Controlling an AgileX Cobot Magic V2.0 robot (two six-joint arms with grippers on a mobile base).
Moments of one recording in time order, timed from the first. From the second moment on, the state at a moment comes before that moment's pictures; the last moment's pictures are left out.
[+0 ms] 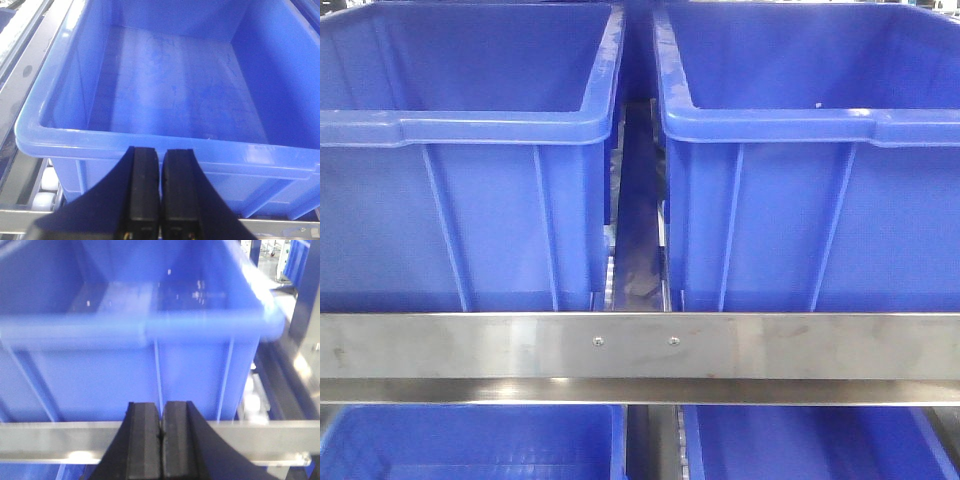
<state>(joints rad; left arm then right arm) -0.20 0.55 -0.38 0.25 0.22 -0.48 0.06 0.00 0.00 0.05 0.21 0.09</state>
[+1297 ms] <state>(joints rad) -0.20 0.55 -0.38 0.25 0.22 -0.48 0.06 -0.01 0.03 -0.01 0.13 0.15</state>
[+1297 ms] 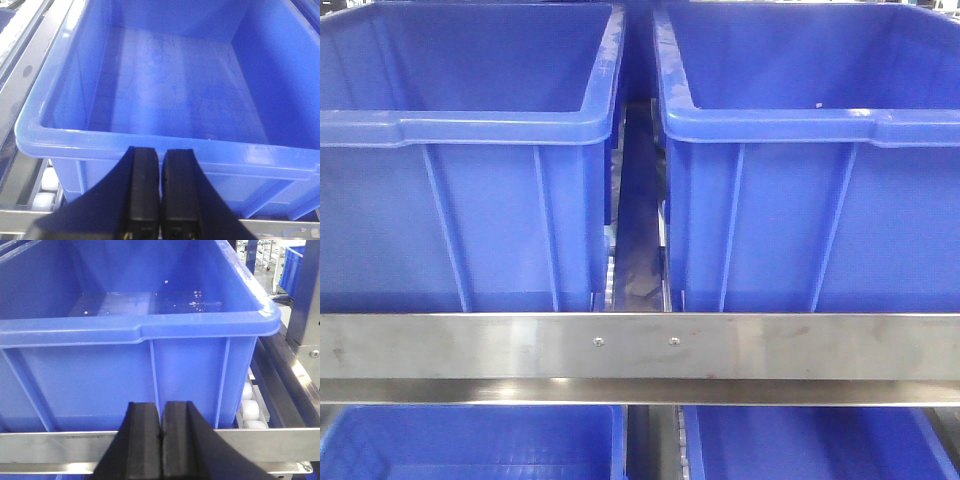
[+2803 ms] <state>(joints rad) -0.17 0.23 -0.16 0.29 0.14 -0.48 0.06 -0.01 0.03 -0.02 0.13 0.16</state>
